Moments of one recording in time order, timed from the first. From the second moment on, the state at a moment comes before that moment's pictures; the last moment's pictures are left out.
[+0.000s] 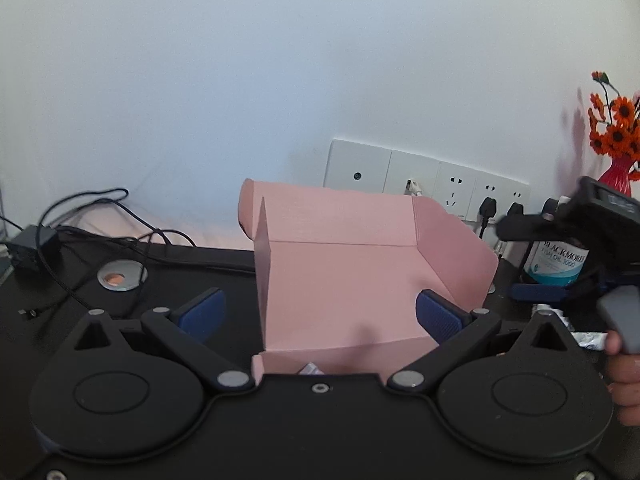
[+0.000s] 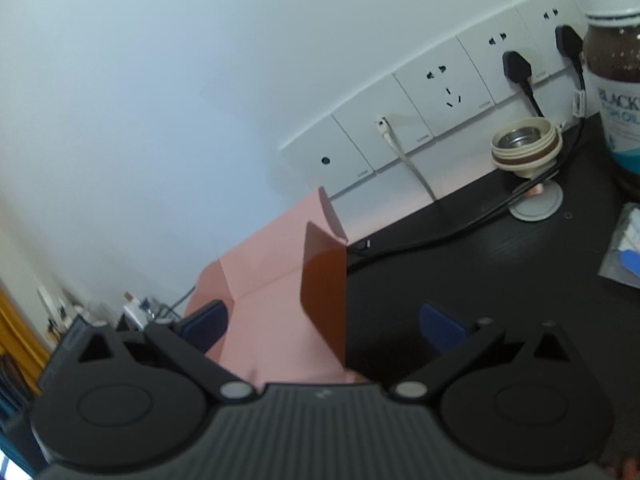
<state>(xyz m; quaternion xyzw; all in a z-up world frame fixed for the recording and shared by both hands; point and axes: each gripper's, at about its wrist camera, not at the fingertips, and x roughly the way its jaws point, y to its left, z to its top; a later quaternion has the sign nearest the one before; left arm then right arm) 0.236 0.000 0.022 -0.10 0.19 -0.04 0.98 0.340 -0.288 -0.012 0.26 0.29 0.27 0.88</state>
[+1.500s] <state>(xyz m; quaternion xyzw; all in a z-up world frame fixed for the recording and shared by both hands) 0.175 -0.024 0.039 -0.07 0.16 -0.12 0.98 0.297 -0.264 0.068 0.24 0.27 0.39 0.85</state>
